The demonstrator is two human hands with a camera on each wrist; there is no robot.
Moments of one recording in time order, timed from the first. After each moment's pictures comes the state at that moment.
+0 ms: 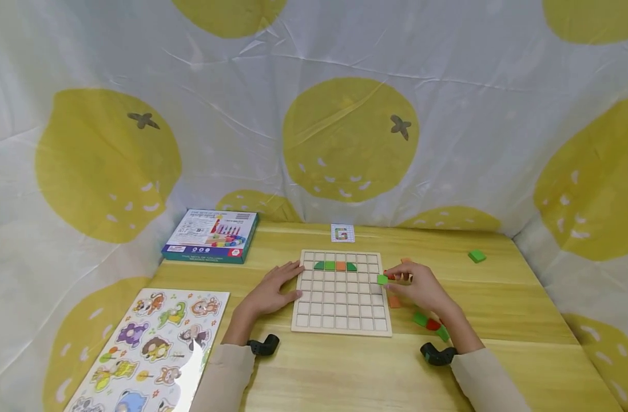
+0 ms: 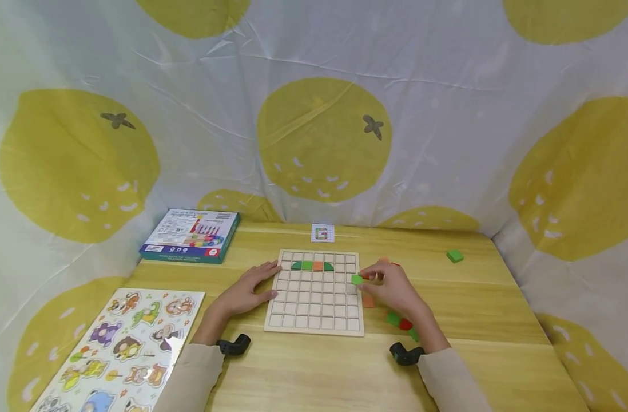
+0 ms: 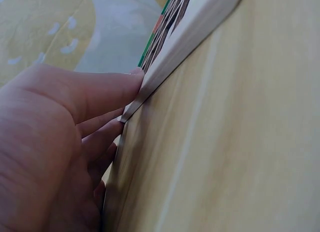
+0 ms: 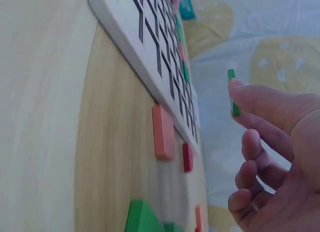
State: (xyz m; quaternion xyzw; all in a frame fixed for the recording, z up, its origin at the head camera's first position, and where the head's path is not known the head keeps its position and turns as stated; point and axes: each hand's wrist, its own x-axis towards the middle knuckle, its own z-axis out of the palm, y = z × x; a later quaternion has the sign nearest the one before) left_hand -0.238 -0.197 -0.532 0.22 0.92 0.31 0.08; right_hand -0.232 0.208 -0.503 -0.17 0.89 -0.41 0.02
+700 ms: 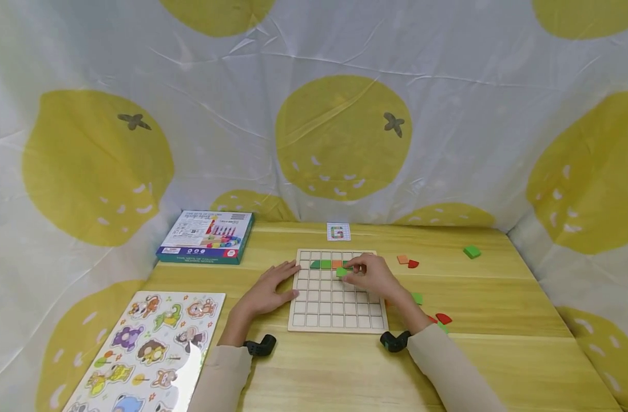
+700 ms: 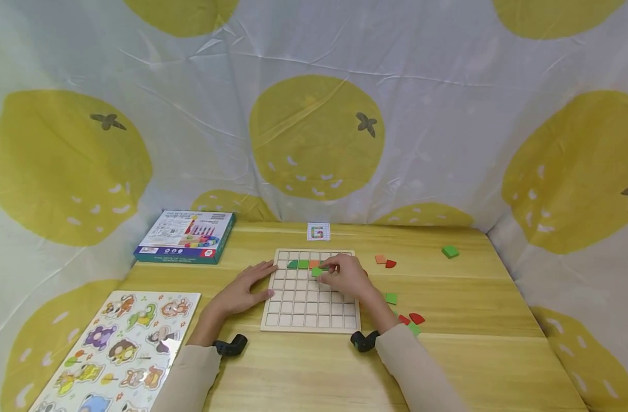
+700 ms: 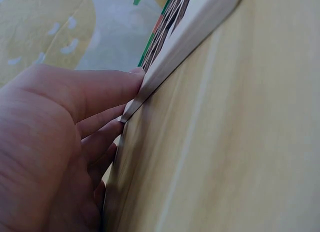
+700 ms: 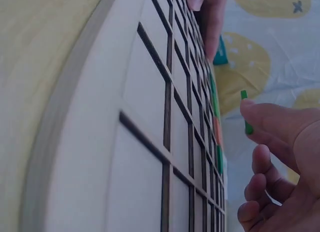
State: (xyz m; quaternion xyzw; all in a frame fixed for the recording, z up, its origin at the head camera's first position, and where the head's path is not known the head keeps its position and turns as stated) left_hand -0.237 -0.197 -0.528 0.22 0.92 0.32 0.09; right_hand -0.259 0.123 -0.512 -0.19 0.89 -0.43 0.03
